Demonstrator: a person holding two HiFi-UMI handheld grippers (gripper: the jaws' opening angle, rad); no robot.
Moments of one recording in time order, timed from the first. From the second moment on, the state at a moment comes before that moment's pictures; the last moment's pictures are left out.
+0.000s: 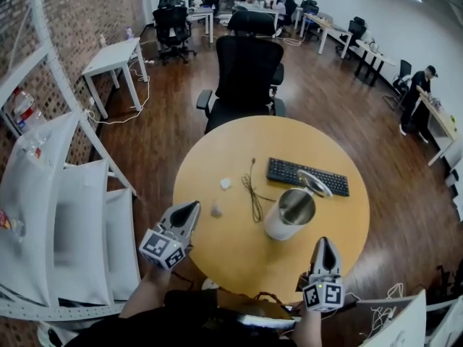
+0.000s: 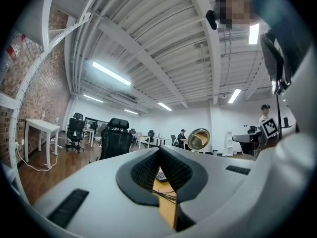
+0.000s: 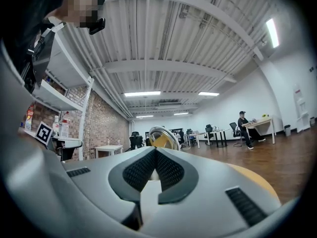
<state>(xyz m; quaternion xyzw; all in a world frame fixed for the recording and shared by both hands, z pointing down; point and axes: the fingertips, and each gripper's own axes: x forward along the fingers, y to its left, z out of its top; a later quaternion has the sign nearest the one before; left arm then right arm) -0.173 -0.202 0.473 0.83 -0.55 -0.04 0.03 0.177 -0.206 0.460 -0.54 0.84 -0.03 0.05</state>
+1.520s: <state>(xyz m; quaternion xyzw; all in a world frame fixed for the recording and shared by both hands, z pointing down) -0.157 -0.300 0.756 0.81 -0.45 0.32 0.18 0.191 -0.173 0.503 -0.67 0.74 -0.10 -0.01</state>
